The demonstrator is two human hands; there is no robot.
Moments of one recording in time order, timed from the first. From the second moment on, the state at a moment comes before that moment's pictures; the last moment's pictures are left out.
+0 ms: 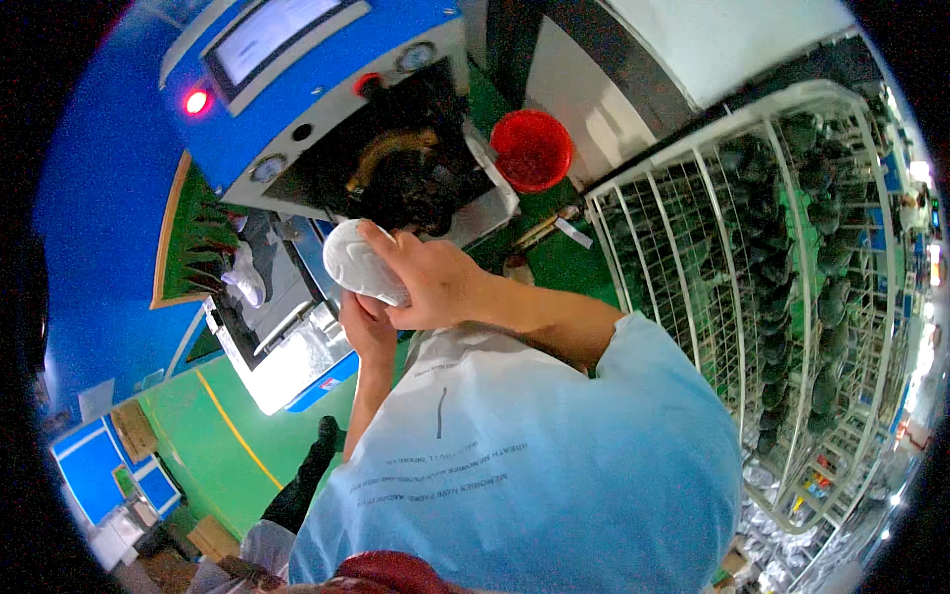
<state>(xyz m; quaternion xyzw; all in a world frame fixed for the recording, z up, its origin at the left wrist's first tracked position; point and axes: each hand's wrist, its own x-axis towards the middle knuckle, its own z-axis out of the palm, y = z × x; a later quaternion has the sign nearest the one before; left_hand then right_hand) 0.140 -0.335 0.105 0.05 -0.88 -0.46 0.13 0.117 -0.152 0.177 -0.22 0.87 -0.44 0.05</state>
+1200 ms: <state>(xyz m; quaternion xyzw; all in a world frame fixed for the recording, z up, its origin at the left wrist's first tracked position) 0.139 -0.338 0.106 0.07 -0.75 -0.64 -0.14 0.110 -0.096 0.087 0.08 0.50 -0.83 0.22</state>
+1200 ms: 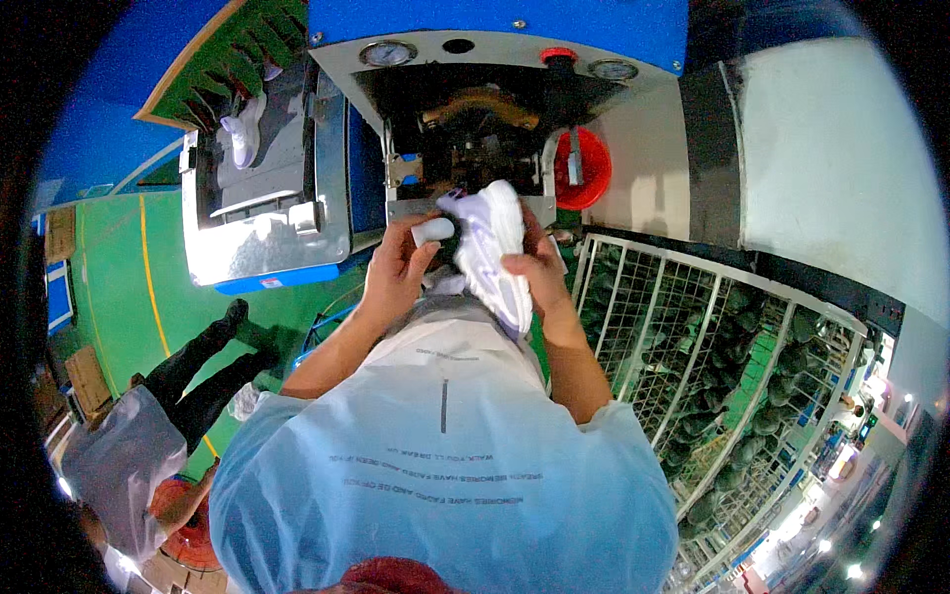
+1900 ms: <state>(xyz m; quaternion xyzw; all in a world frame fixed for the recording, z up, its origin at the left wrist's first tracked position) 0.089 -0.312 -0.017 0.06 -0.51 -0.82 -0.25 -0.003 -0.171 0.114 0.07 0.95 -0.25 0.15</state>
